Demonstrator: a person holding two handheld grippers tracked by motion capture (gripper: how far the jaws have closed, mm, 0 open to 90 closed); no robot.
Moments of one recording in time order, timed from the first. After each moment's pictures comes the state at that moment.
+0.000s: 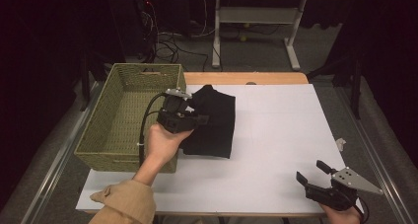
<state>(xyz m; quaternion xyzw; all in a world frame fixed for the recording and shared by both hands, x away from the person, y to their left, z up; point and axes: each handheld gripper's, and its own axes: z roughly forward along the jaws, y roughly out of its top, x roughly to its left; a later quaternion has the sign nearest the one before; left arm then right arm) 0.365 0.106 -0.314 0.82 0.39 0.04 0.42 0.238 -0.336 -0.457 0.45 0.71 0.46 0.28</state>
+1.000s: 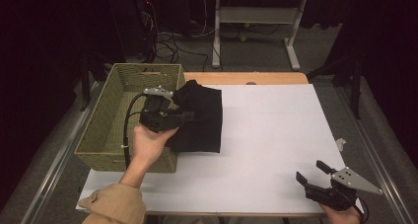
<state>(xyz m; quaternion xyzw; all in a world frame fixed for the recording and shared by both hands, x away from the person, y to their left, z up) 0.357 0.141 -0.308 0.79 0.42 0.06 0.44 0.238 -0.335 -0.457 0.45 0.71 0.46 0.28</state>
